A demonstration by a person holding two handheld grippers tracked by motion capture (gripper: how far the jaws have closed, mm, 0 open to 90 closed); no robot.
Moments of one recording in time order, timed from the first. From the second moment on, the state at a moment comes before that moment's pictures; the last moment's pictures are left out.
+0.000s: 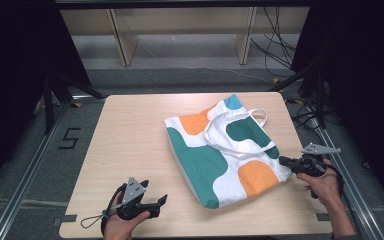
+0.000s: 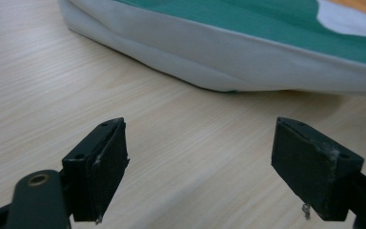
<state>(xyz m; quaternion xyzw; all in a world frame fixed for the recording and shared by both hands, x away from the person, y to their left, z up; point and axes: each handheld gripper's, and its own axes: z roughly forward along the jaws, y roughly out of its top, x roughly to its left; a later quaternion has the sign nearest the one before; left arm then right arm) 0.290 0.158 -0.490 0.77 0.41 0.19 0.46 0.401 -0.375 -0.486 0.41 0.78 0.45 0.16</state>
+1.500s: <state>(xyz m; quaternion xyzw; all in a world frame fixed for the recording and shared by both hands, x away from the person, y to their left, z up) 0.370 0.160 -0.494 0.78 0.39 0.21 0.43 0.332 -0.238 -0.471 0.29 0.83 0.46 0.12</state>
